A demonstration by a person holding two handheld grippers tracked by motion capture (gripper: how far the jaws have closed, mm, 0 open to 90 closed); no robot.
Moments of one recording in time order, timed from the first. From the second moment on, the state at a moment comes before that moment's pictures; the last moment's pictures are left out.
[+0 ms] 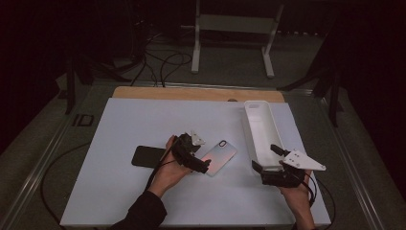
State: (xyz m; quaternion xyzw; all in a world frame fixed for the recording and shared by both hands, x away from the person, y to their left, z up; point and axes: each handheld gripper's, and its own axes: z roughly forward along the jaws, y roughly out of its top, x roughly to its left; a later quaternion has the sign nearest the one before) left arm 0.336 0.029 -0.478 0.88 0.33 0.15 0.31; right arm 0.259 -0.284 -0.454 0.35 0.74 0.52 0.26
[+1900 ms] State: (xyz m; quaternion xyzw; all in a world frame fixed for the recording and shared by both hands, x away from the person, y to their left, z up) left arm 0.290 0.097 -0.446 0.81 0.34 0.21 0.43; right arm 0.271 -0.267 -0.449 0.34 0.74 0.55 0.20
